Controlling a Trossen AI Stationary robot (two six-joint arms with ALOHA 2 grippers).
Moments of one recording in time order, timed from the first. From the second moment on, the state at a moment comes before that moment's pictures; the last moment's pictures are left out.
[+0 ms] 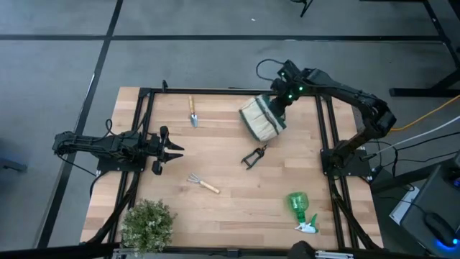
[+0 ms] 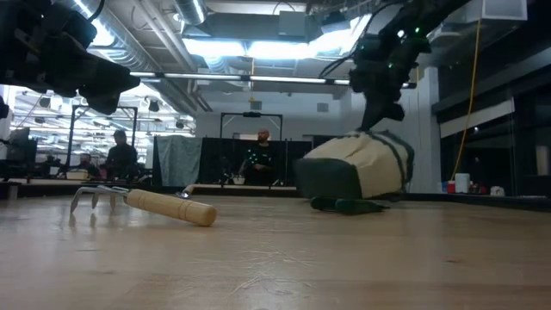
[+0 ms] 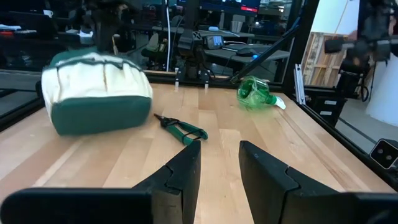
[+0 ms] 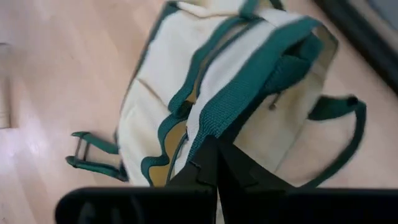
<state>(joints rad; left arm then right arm) -0.04 0.08 0.01 0.00 -0.03 -0.11 -0.73 1.54 1.27 -0.90 -0.32 -0.04</state>
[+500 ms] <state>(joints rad) -0.04 0.08 0.01 0.00 -0.03 -0.11 -0.55 1.58 1.44 -1.06 0.03 -0.11</state>
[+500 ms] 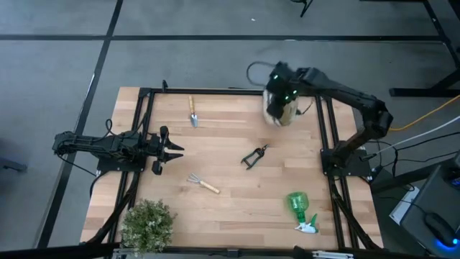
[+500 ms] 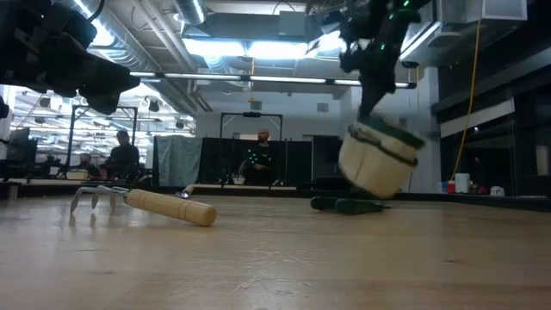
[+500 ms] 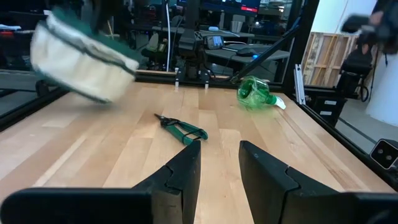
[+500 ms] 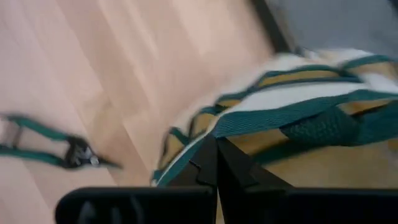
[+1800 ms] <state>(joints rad) -0.04 0.08 0.01 0.01 -0.03 -0.11 -0.46 1.71 1.54 -1.06 -0.07 -0.04</state>
